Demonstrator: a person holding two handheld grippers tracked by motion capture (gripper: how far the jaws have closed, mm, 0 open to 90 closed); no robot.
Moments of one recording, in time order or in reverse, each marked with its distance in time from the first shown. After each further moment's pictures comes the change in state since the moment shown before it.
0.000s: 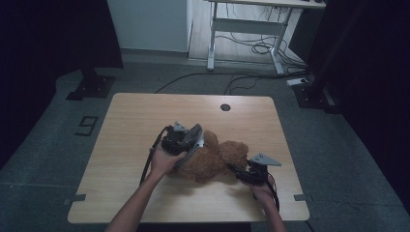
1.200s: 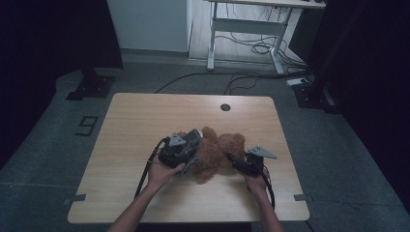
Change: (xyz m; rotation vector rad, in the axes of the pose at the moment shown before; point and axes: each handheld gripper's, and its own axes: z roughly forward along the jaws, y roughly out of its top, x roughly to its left) left arm -0.020 -0.023 -0.003 -0.075 -0.025 0.074; right arm -0.009 0.013 0.029 -0.044 -0.092 0.067
